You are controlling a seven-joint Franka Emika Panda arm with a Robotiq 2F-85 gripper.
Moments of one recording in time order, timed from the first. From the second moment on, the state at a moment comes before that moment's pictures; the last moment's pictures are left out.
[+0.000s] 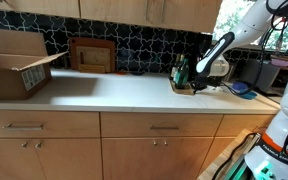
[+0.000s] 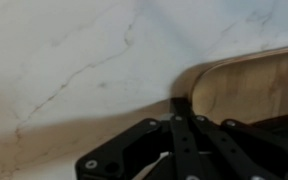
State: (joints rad) arm -0.13 0.21 -0.24 -2.45 0.07 2.93 0.44
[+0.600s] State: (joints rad) arm -0.13 0.20 -0.15 -2.44 0.20 2.92 0.32
